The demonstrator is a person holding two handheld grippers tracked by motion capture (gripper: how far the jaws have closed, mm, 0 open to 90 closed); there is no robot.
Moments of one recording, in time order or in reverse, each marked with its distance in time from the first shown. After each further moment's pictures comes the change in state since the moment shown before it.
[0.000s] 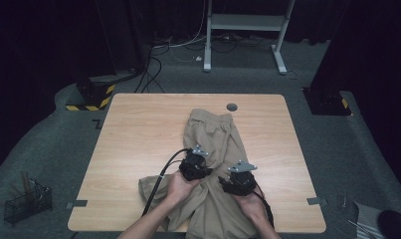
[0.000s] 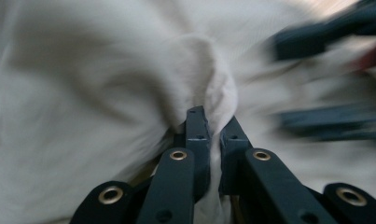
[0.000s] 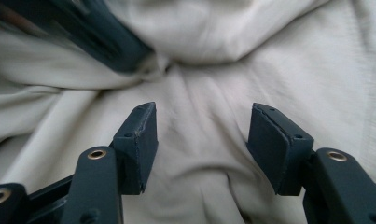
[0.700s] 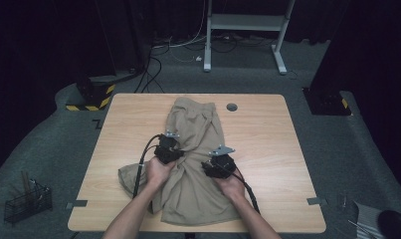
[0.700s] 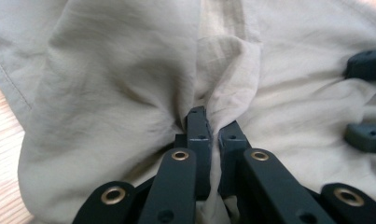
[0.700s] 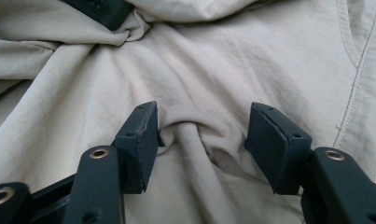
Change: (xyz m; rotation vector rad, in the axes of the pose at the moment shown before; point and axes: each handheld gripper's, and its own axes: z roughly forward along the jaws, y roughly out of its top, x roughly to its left) left arm 0.092 -0.003 -0.041 -0.051 0.202 -0.154; right arm 0.011 0.052 0.067 -0.010 0.034 -0.017
